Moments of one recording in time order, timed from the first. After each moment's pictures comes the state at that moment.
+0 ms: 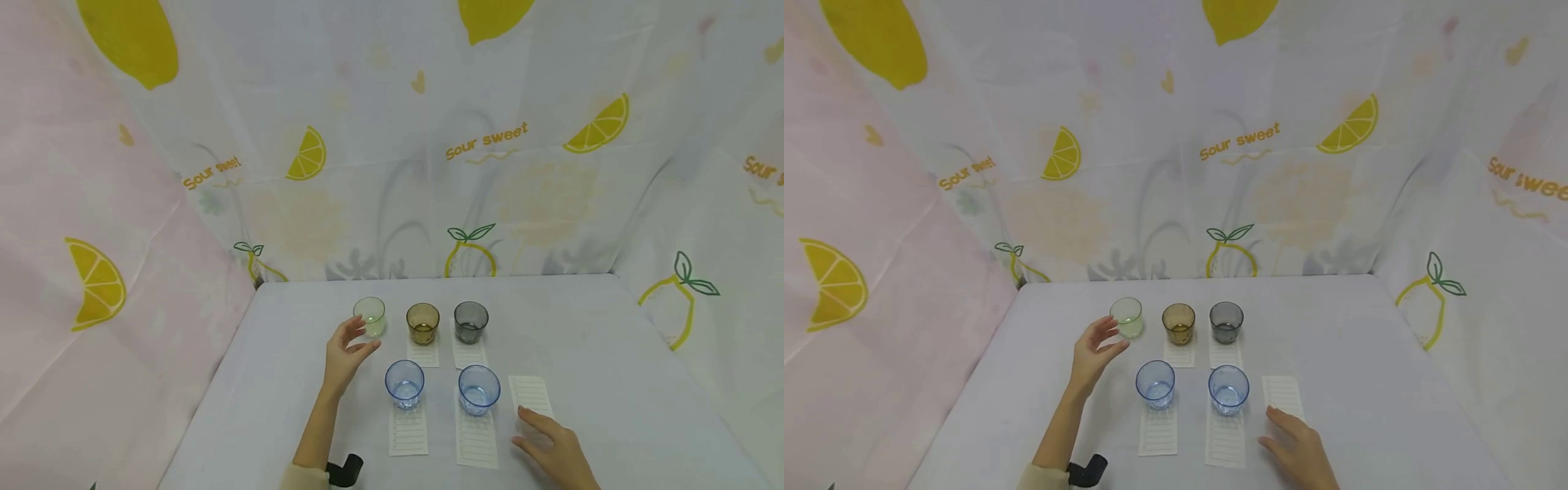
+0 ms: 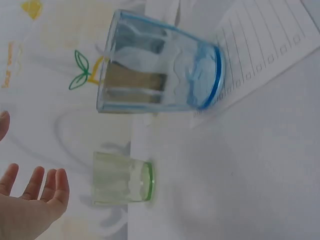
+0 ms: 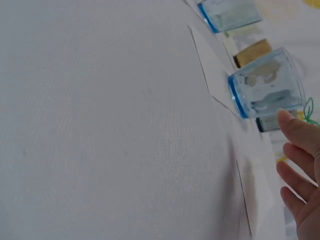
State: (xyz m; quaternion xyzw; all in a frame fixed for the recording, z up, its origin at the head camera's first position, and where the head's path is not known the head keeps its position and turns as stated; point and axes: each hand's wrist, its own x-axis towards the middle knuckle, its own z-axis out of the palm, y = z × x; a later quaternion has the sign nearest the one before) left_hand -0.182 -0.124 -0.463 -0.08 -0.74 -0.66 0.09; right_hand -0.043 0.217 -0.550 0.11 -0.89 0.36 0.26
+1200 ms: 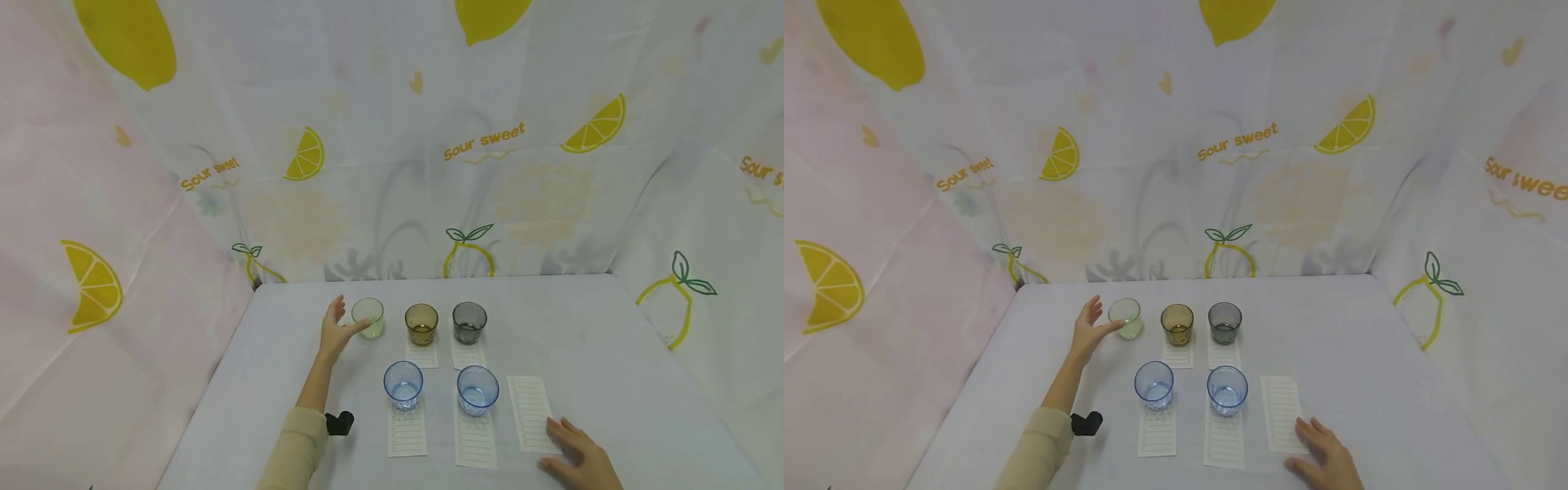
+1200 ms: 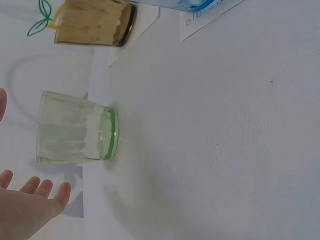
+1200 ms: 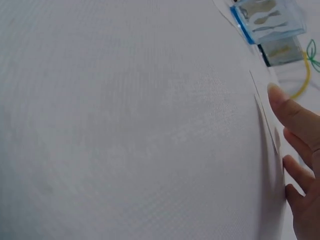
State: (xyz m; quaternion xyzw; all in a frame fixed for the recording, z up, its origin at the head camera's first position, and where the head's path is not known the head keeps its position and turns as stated) left_hand -0.253 -0.149 -0.487 -0.01 -0.75 -0.66 0.03; right_hand -0.023 0.258 -0.567 0.01 -0.93 0.34 0.16
